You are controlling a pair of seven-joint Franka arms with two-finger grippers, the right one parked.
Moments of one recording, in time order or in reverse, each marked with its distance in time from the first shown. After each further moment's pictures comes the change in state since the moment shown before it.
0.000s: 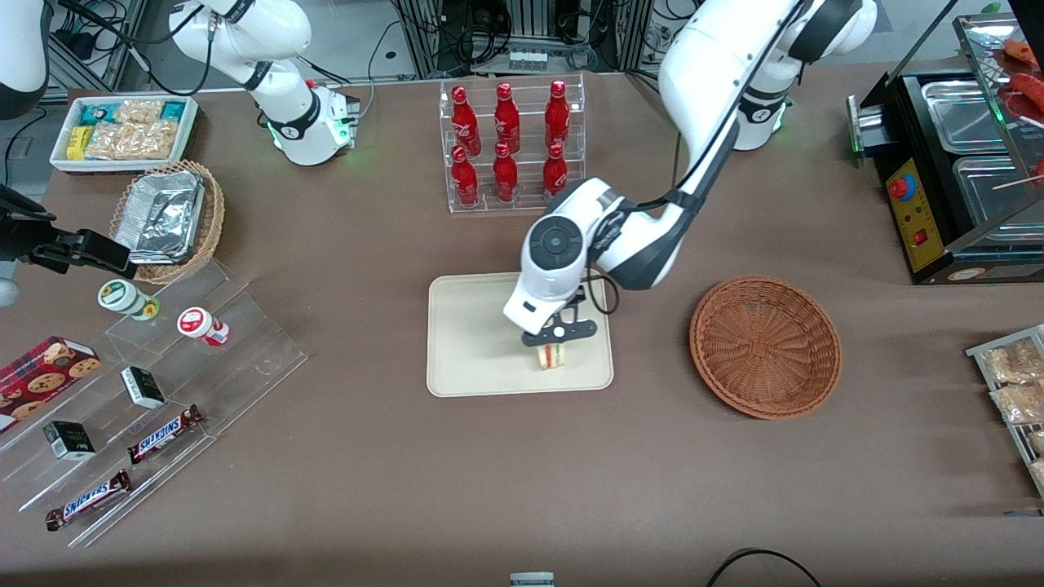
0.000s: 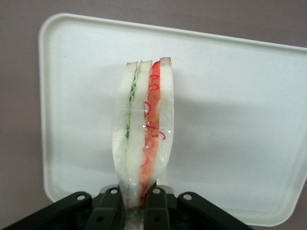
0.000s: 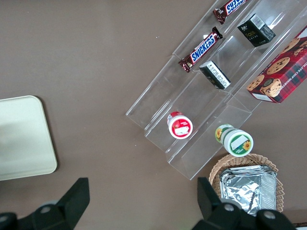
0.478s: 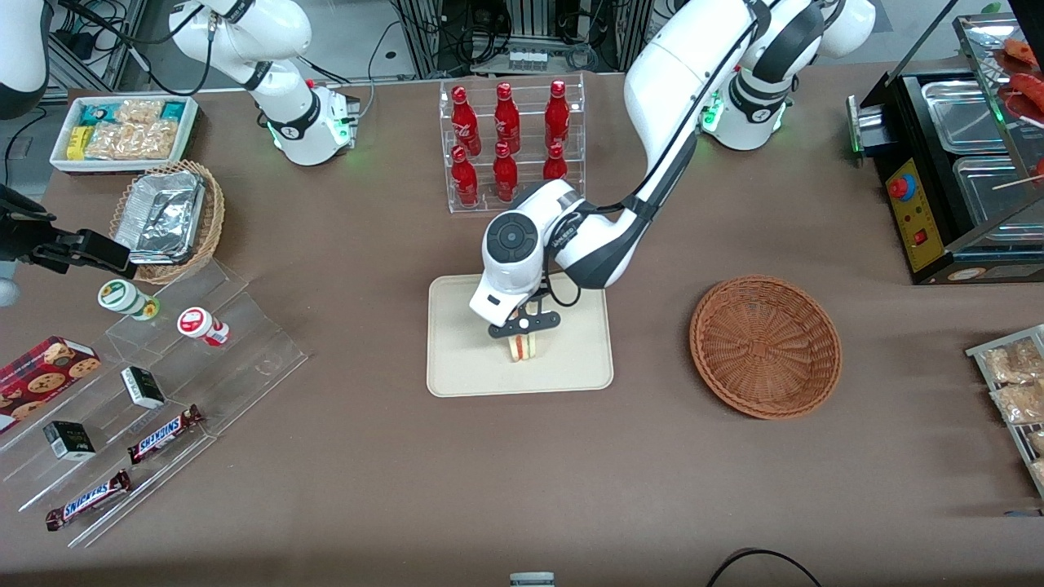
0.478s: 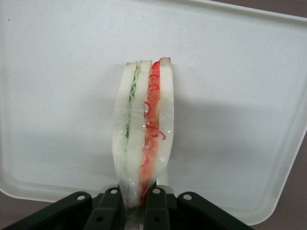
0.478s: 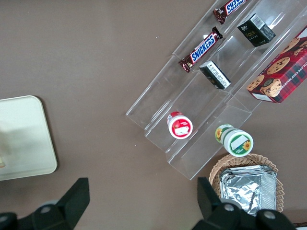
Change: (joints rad) arm -0.068 0.087 0.003 0.091 0.000 0.000 -0.083
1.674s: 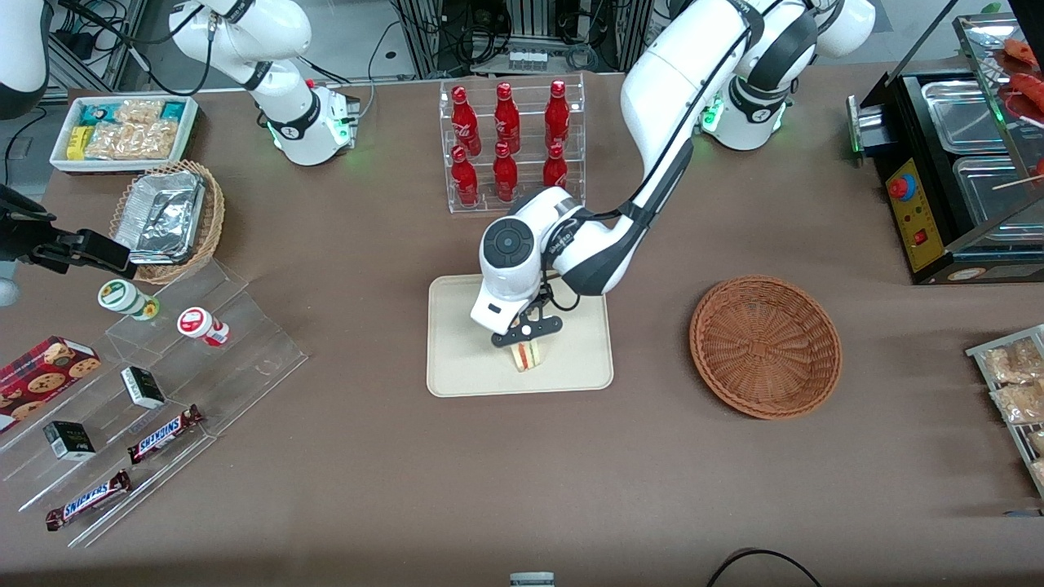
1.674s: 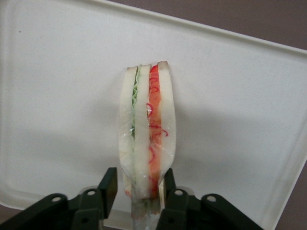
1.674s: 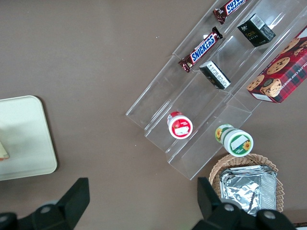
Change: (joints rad) arm -0.005 0.033 0.011 0.049 0.046 -0.001 -0.082
